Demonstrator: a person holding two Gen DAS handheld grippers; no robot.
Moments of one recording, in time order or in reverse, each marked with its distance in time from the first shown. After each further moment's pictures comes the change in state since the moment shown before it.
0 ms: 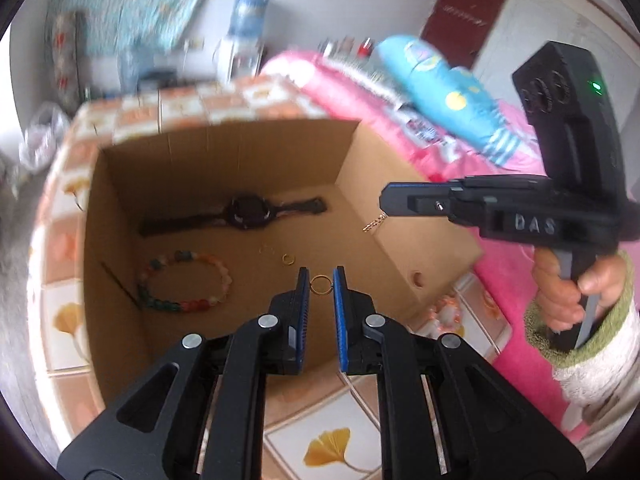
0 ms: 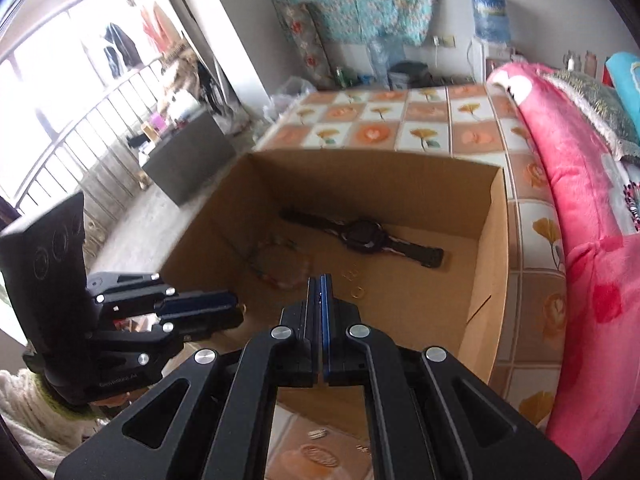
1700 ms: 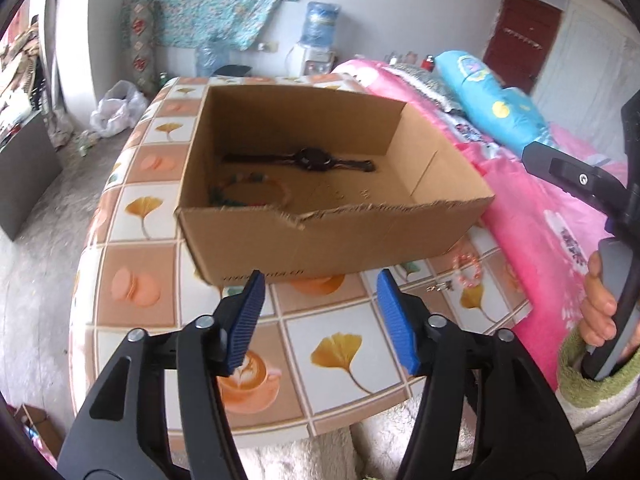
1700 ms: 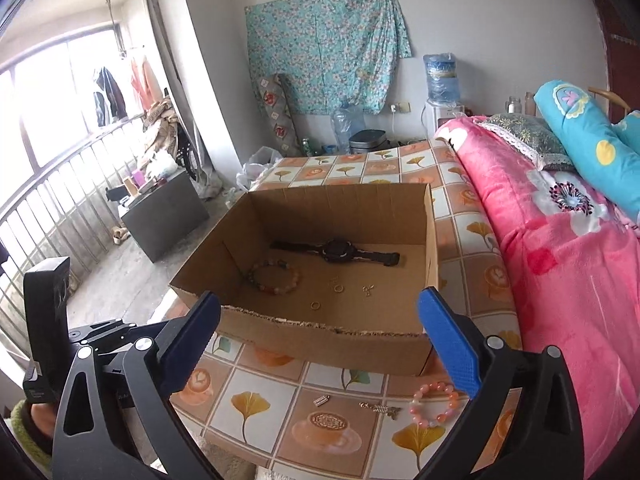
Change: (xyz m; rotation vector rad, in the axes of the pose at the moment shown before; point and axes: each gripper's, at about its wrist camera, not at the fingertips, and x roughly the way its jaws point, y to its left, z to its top) left arm -0.080 -0.025 -0.100 -0.129 -0.094 0.251; right arm -0.093 0.047 -0.102 0.025 -0.336 -0.126
